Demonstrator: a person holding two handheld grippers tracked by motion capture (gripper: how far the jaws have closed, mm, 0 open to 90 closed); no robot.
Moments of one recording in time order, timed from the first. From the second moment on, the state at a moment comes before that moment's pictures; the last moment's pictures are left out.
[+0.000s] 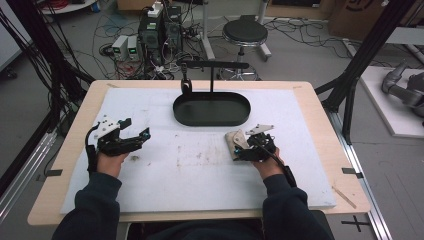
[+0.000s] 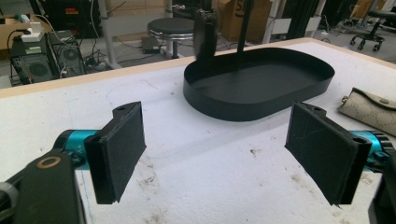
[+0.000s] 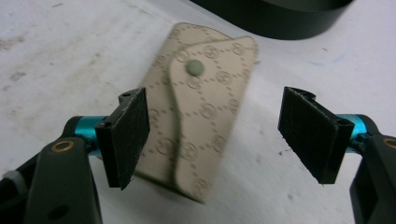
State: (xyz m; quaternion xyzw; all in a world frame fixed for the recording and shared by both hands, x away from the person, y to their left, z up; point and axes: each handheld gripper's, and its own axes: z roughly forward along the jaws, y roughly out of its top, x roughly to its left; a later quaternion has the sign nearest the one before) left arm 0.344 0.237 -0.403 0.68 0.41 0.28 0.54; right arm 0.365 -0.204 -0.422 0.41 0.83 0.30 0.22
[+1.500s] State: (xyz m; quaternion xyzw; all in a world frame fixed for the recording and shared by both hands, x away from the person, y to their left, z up) left arm 0.344 0.238 -0.403 0.68 0.43 0.28 0.53; right arm 0.387 -0.209 -0.422 0.40 0.83 0.34 0.18
